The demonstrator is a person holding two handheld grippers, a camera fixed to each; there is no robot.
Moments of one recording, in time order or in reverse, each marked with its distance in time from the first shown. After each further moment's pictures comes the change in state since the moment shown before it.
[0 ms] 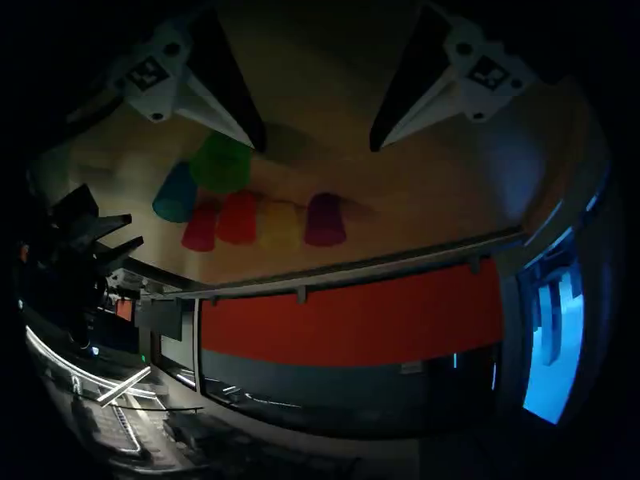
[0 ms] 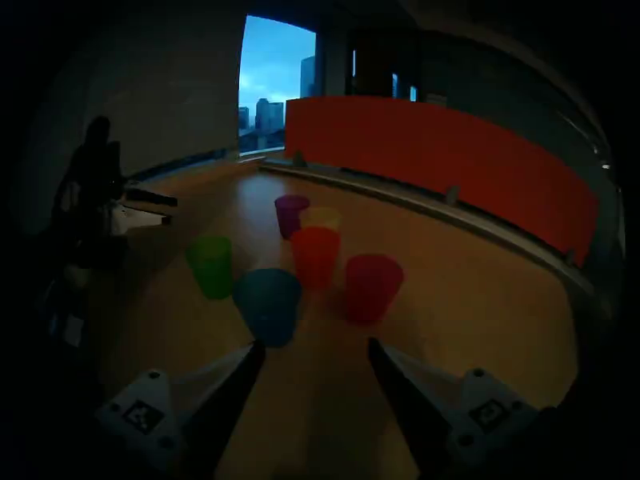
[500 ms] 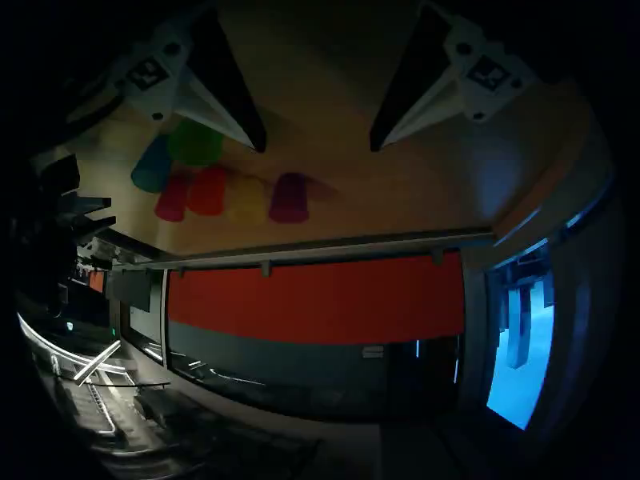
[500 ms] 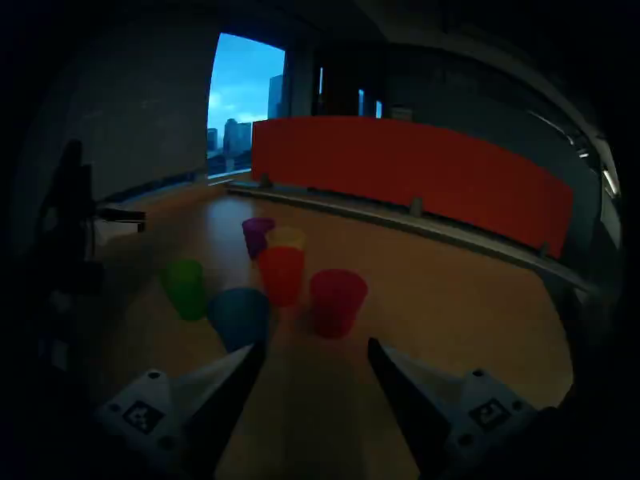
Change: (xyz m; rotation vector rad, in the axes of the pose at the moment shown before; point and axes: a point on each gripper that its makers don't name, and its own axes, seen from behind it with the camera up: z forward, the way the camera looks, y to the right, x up) left arm 0.015 -0.026 -0.012 0.138 0.101 -0.084; right arm 0.015 0.020 -0.008 -0.142 0.100 0.053
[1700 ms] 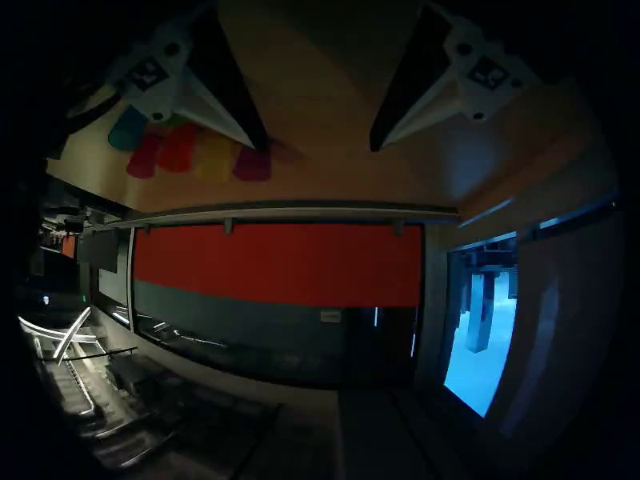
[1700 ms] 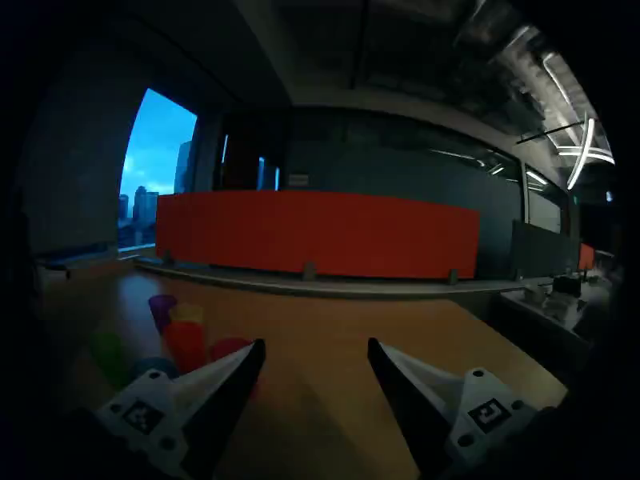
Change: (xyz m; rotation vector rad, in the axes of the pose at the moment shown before) left arm 0.030 -0.029 -0.007 0.163 0.168 -0.066; right arm 0.054 0.092 -0.027 -0.432 0.339 0.116
